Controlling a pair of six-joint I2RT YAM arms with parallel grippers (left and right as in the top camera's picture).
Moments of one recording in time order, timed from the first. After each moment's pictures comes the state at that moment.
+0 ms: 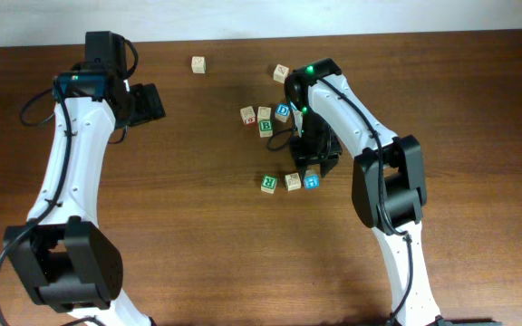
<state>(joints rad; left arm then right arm) 0.01 1.87 1.73 -1.03 -0.13 -0.29 0.36 2.44 2.14 -1.64 -0.15 0.21</state>
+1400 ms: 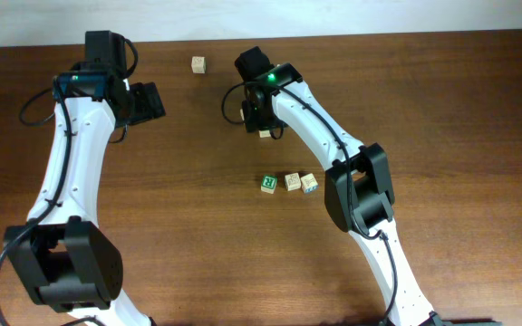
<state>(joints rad) 0.01 1.87 1.73 -1.02 -0.13 -0.29 0.50 2.57 2.37 -1.10 0.03 0.34</state>
